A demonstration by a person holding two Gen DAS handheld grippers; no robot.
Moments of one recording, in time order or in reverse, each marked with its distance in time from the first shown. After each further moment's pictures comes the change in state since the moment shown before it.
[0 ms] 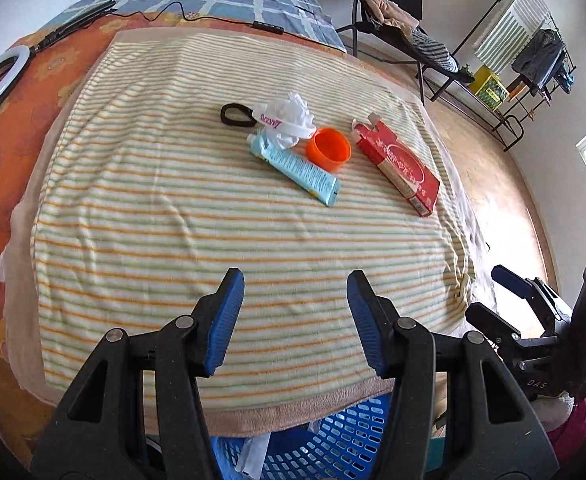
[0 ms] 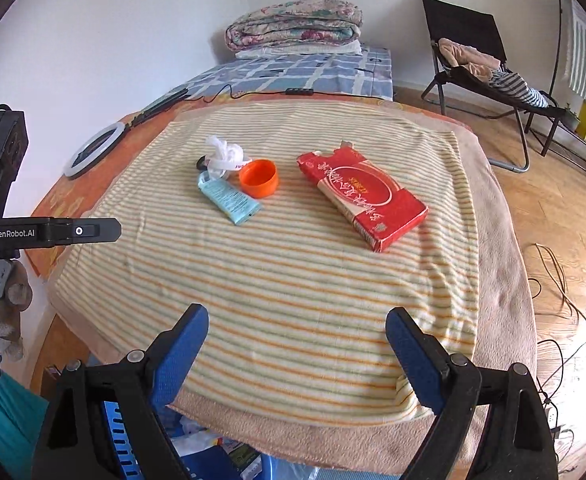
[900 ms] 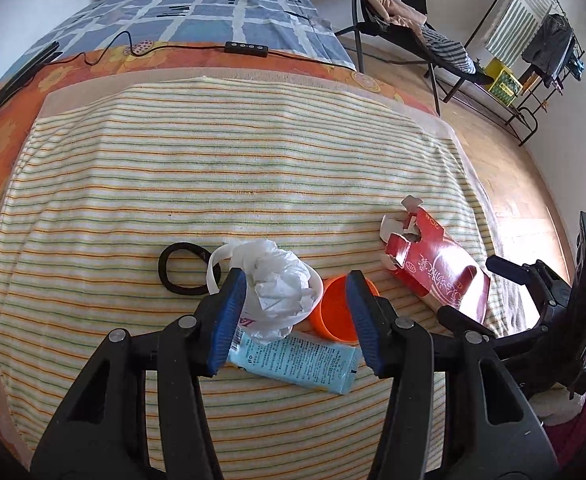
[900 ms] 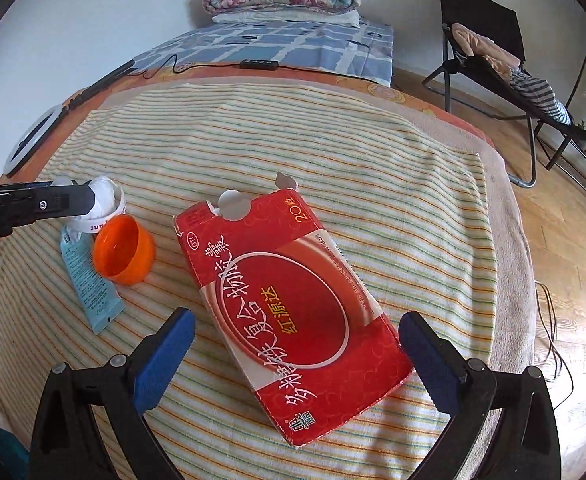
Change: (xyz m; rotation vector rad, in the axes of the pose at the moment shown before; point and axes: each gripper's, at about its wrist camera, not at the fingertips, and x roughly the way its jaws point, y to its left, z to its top) left arm 0.114 -0.016 0.122 0.076 0.000 0.067; right arm 0.137 -0.053 0.099 -0.083 0.132 -0.079
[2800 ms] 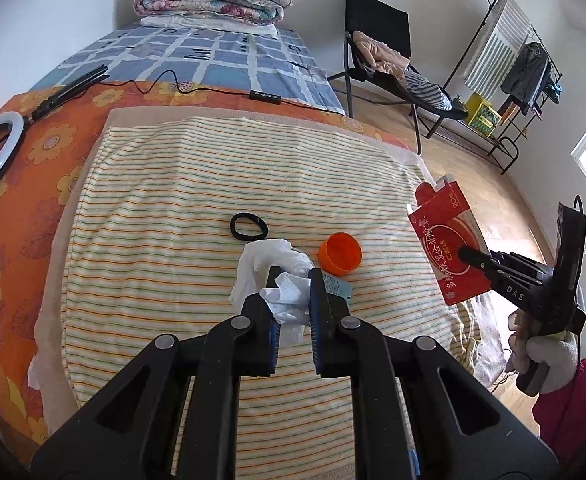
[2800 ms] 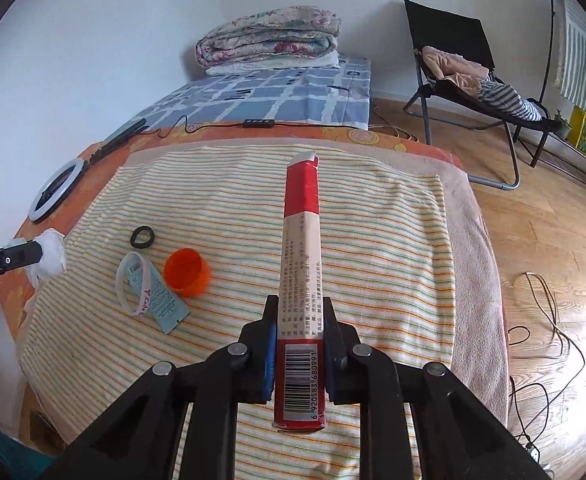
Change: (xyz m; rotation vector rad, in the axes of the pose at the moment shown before) left arm -0.127 0.035 -0.063 -0.023 -0.157 -0.056; right arm -0.095 0.004 -0.024 0.116 -0.158 0.043
